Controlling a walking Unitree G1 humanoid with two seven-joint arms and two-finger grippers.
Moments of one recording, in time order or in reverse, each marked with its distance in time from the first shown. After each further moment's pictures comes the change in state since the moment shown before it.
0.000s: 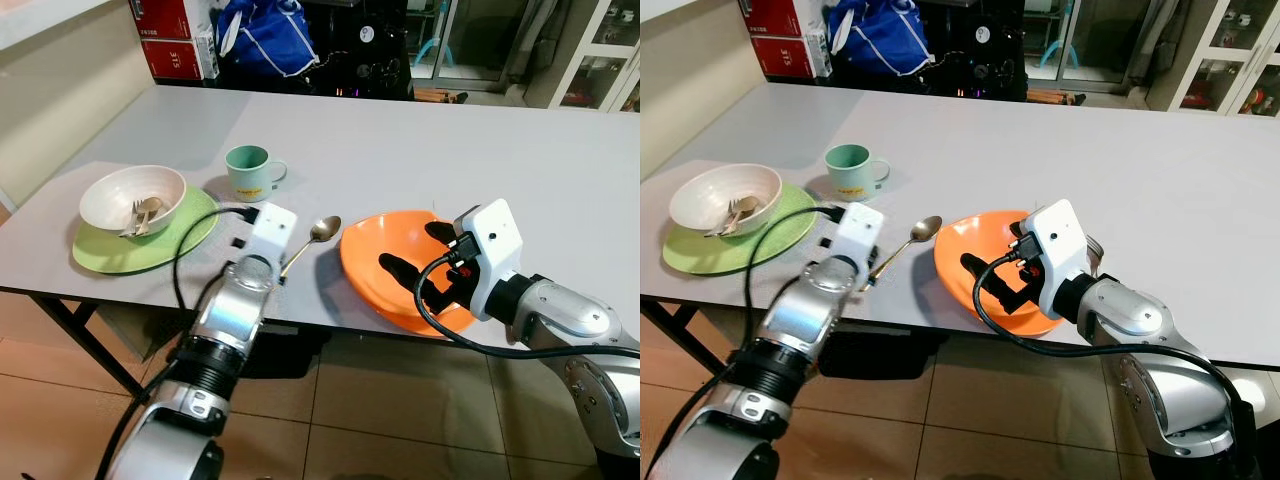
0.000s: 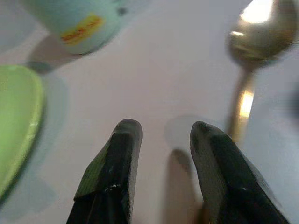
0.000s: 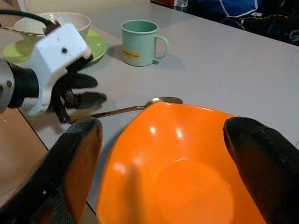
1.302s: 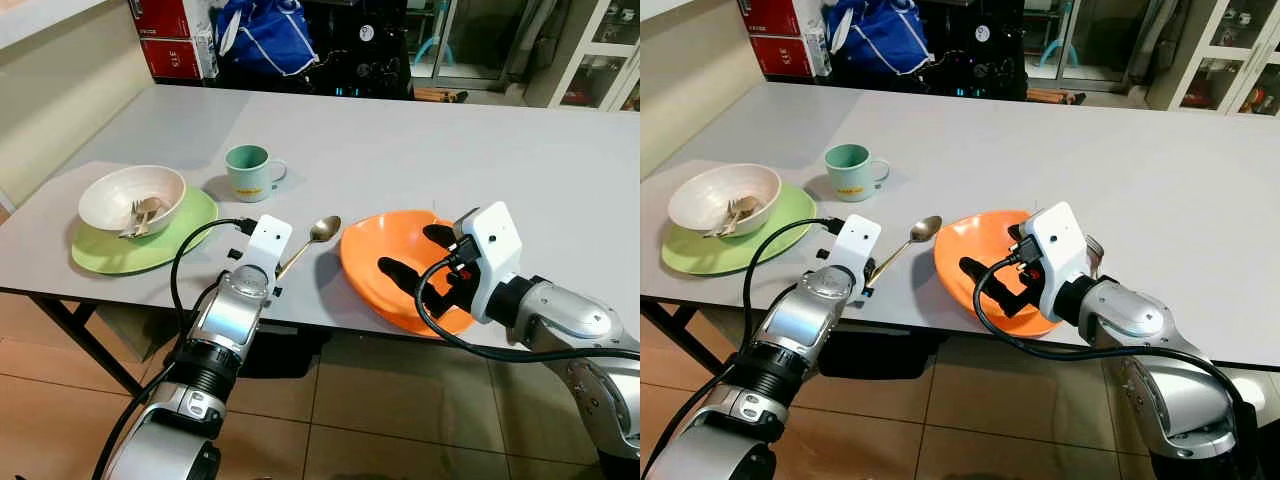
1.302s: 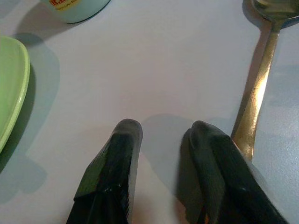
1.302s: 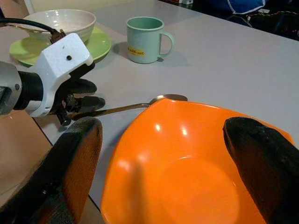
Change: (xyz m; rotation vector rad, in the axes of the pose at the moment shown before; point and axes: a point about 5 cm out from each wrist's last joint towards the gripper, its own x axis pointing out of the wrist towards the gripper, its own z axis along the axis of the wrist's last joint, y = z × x) left arm 0.004 0.006 -0.016 -0.010 0.061 0.006; right arm -0.001 0.001 -0.002 0.002 0.009 0.023
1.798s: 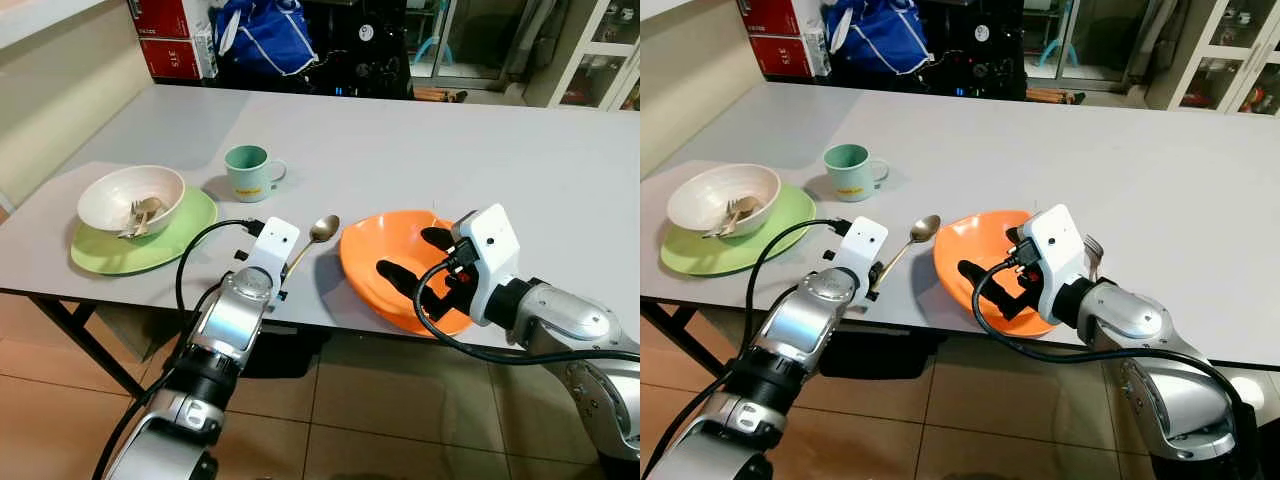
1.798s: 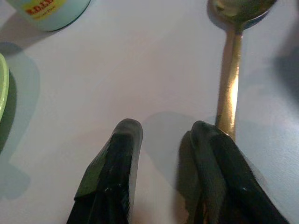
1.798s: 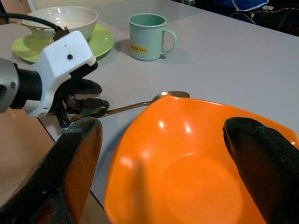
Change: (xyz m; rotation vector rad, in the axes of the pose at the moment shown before) left arm -0.009 -0.006 0.003 0.033 -0.009 -0.065; right arm 0.000 0.002 -0.001 0.000 0.008 0.012
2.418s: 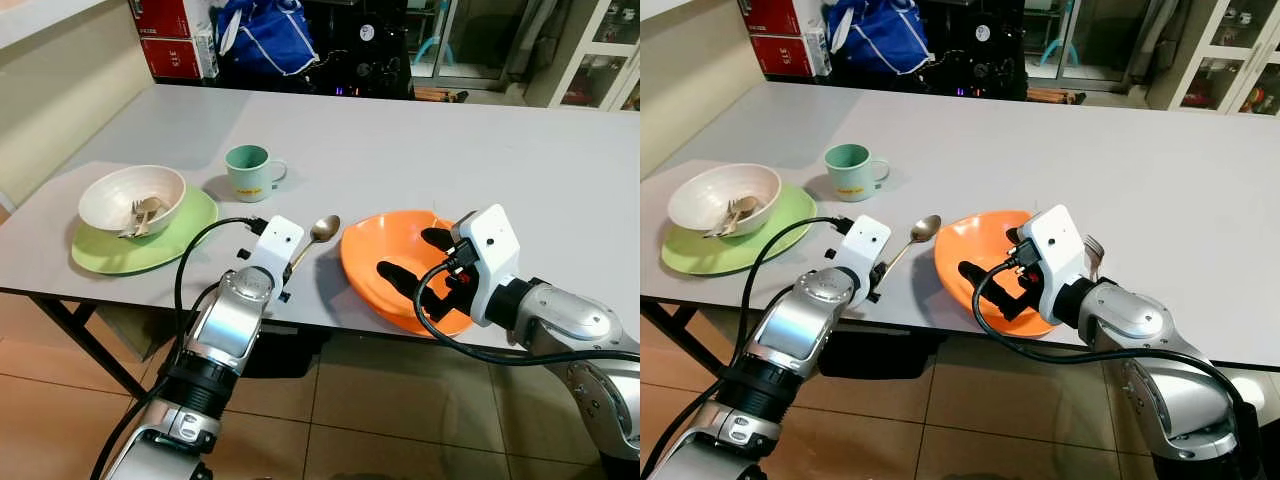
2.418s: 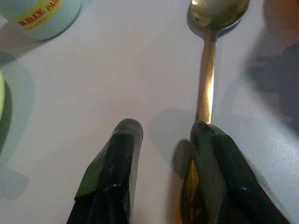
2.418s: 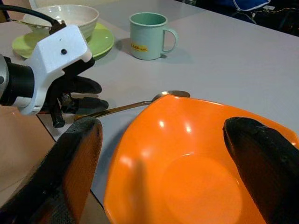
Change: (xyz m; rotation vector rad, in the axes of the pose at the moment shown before) left arm -0.010 -0.003 0.004 0.012 -0.008 -0.045; right arm 0.000 0.000 0.000 -0.006 0.004 0.002
